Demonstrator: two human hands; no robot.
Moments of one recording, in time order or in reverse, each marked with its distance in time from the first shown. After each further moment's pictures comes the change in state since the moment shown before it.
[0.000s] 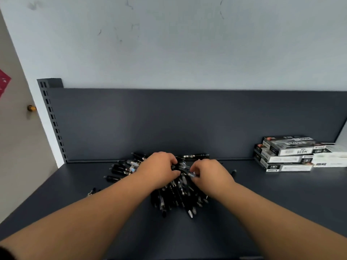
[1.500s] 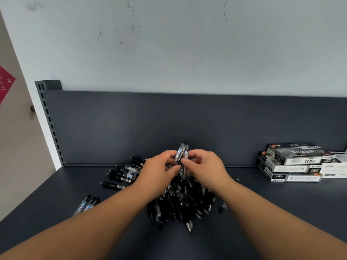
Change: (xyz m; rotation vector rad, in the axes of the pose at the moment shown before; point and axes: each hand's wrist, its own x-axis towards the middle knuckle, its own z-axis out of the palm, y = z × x) left_hand 0.000 0.001 0.009 -0.545 0.217 0.088; right_hand 0.022 -0.008 -0.015 0.718 0.116 0.014
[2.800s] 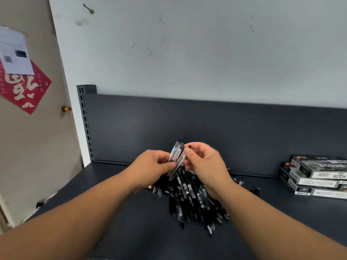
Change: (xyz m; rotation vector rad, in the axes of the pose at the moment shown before) left_hand -0.024 -0.002 -0.077 -0.153 -0.079 -0.204; right_hand -0.008 -0.052 0.043 0.498 -0.010 -0.040
